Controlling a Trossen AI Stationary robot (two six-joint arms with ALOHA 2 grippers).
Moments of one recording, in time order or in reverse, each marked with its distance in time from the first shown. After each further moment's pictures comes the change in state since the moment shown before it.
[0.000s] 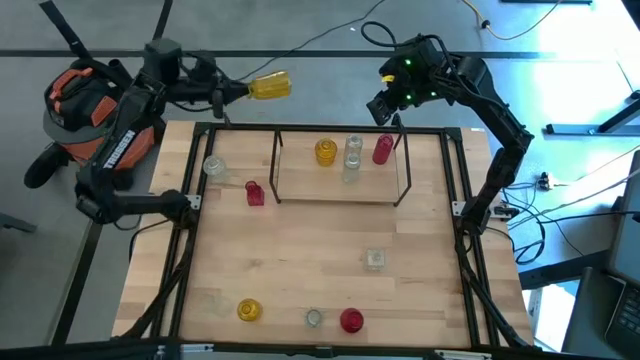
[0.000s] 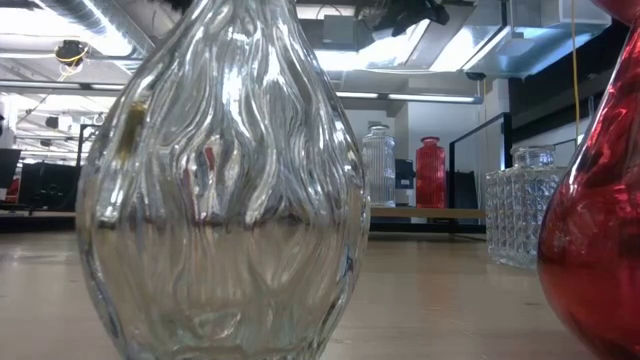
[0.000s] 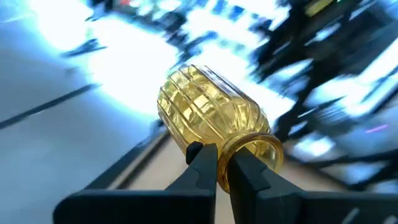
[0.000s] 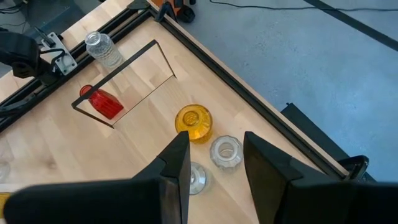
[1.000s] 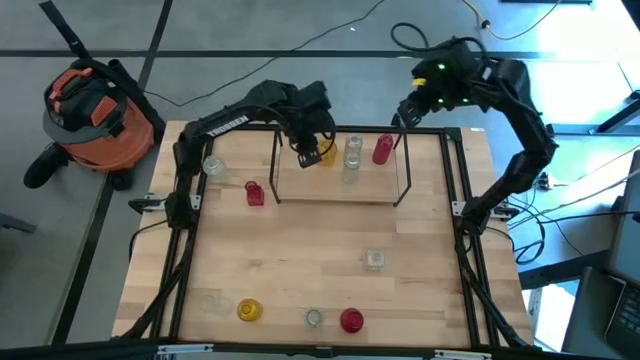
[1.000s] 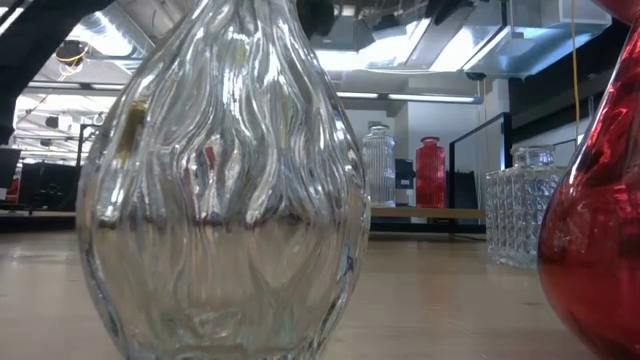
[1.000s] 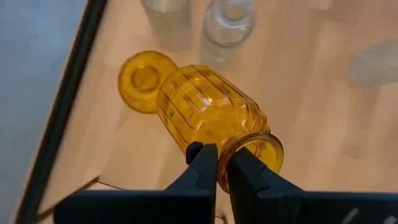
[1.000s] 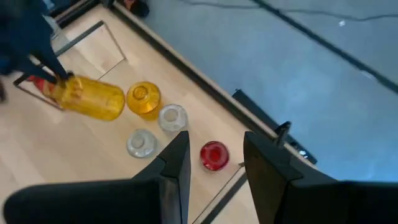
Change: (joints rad) left arm -0.669 0.874 0.880 -0.899 -0.680 0.189; right arm -0.001 -0.130 0.002 -0.184 0.187 -0.023
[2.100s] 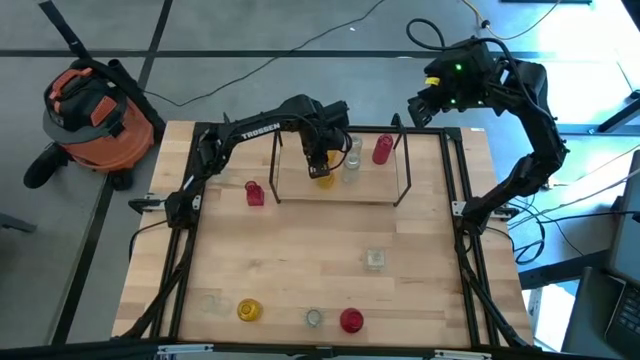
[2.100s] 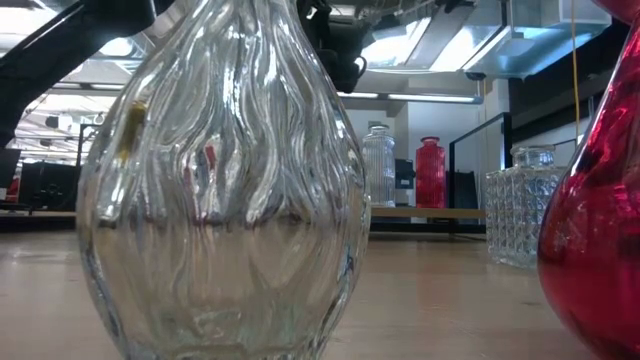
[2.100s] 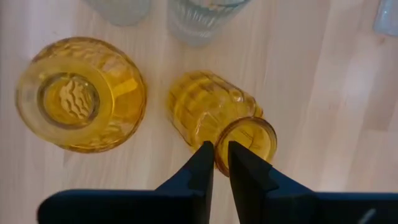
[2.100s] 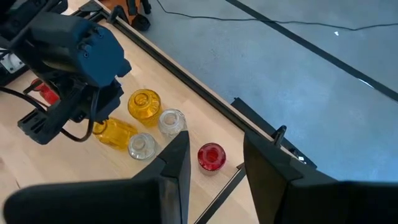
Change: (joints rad) left arm 0.020 0.201 -0.013 0.019 0.100 0.155; right arm 0.000 -0.057 -0.001 0.000 0.012 0.011
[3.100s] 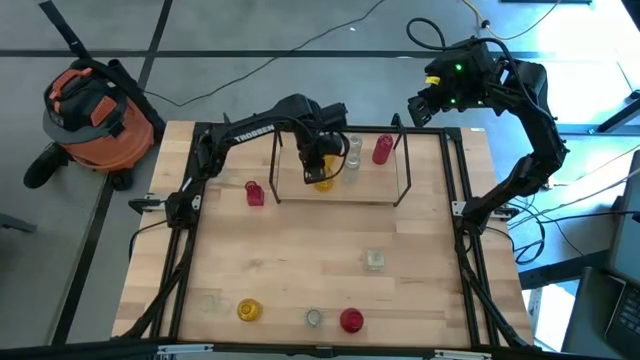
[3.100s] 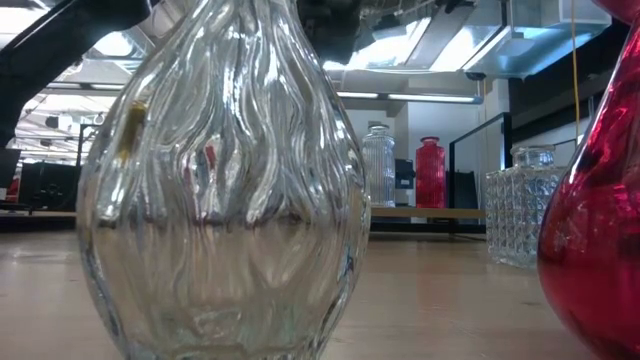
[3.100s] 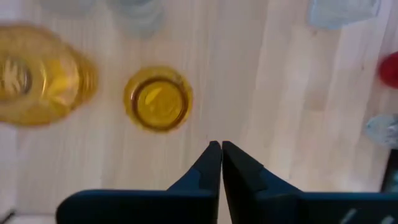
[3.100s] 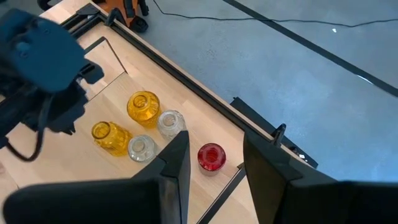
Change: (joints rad) left arm -0.049 -0.030 0.087 -0.134 0.087 -0.029; right arm 0.001 0.000 0.000 0.000 0.009 0.026
